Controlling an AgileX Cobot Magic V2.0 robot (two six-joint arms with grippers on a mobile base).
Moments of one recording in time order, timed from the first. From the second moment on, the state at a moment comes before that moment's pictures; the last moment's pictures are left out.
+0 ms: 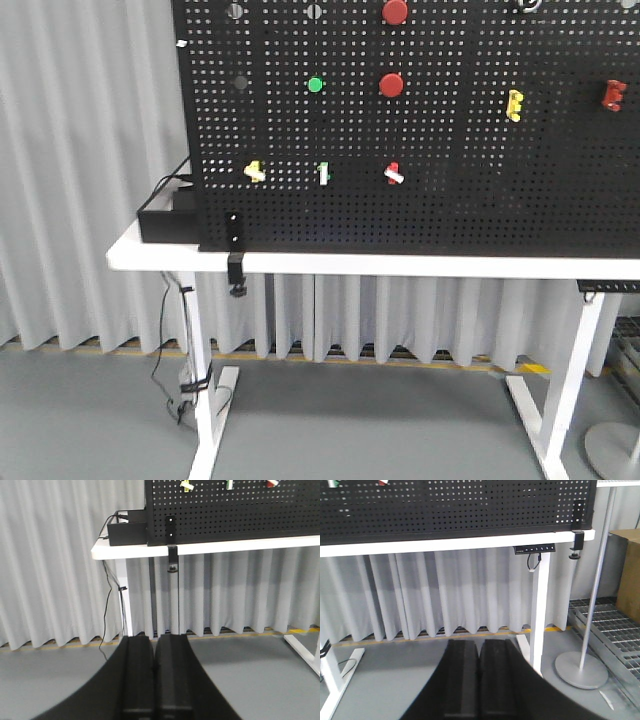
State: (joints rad) left arm -0.09 -0.01 0.03 -0.02 0.13 0.05; right arm -0.12 -0.01 0.03 -0.08 0.18 0.10
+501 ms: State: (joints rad) left arm -0.09 -0.01 0.03 -0.02 0.13 0.05; right arm -0.12 -0.01 0.03 -0.08 0.18 0.10
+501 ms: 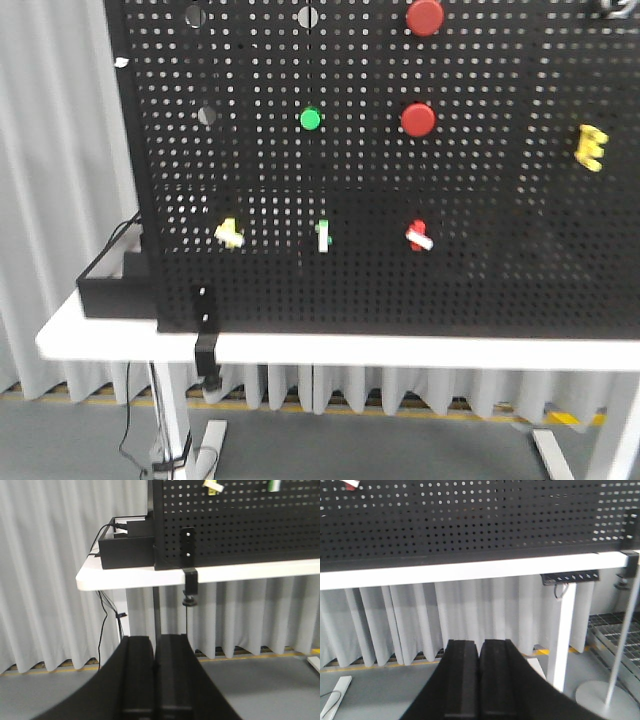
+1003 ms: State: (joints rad) left arm -0.09 -0.01 0.03 -0.02 0.13 0.05; right arm -0.12 -0.01 0.03 -0.08 0.18 0.10
